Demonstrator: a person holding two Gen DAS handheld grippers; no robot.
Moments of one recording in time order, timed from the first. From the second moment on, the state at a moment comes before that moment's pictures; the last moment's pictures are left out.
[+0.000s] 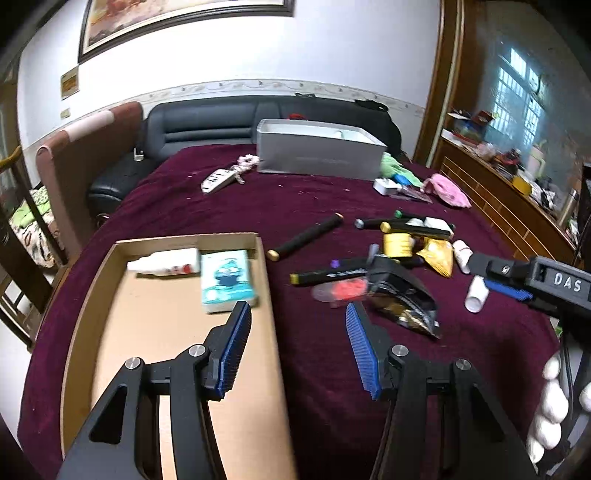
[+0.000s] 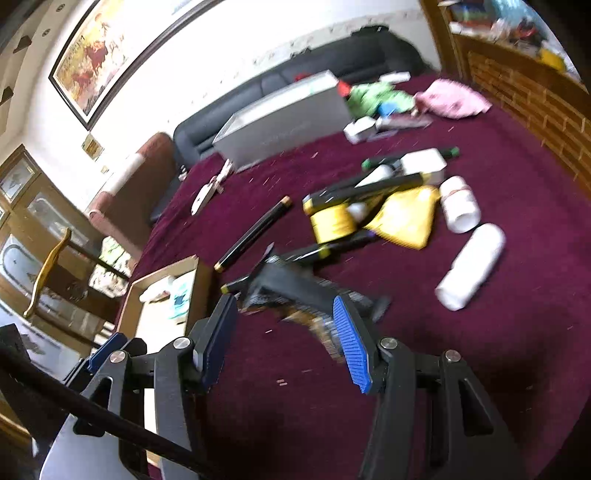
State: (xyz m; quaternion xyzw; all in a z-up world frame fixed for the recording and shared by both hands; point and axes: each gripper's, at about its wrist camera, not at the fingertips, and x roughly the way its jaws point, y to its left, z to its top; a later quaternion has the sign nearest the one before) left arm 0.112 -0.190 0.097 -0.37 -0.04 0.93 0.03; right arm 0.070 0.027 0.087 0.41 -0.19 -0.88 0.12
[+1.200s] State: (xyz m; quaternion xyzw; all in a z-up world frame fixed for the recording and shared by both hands) left arm 0.053 -0.086 0.056 -0.44 0.04 0.90 0.02; right arm 0.059 0.170 0.015 0.38 -0.28 -0.88 0.04
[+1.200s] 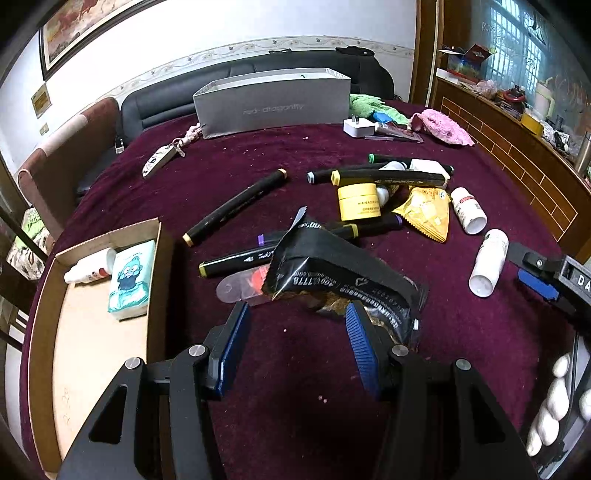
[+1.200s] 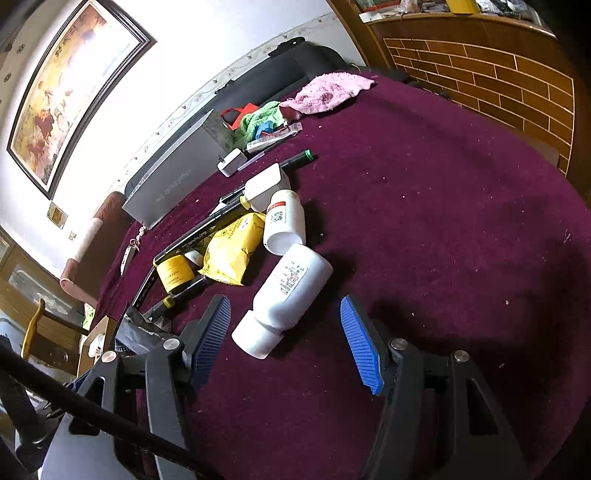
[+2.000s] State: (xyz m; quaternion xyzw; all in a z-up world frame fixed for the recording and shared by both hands) left arm -0.006 -0.092 0.035 -0.53 -0.14 0.81 0.20; right arm 0.055 0.169 0.004 0.41 -0.29 -0.86 0.04
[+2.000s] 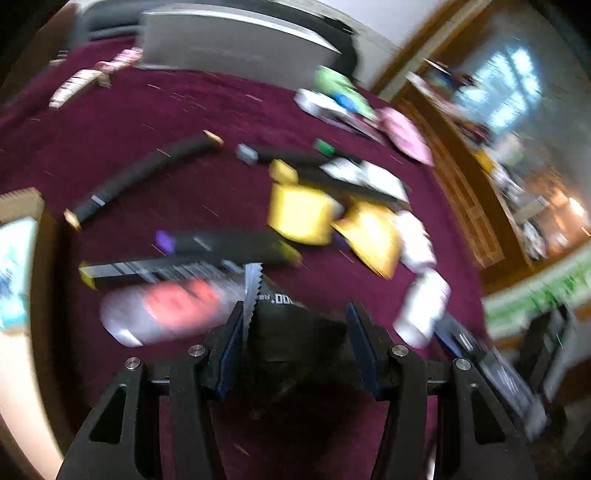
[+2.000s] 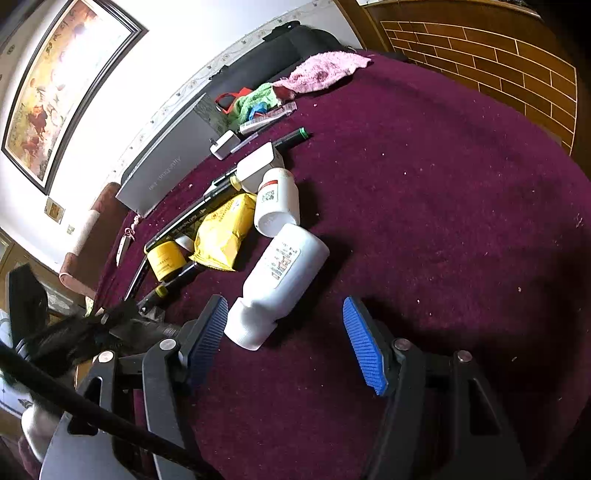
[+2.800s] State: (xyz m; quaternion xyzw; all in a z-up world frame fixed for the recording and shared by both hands) left arm 0.083 -0.047 0.078 -0.45 0.12 0.84 0.26; right arm 0.058 0.183 0.005 0.40 -0.31 -0.86 0.02
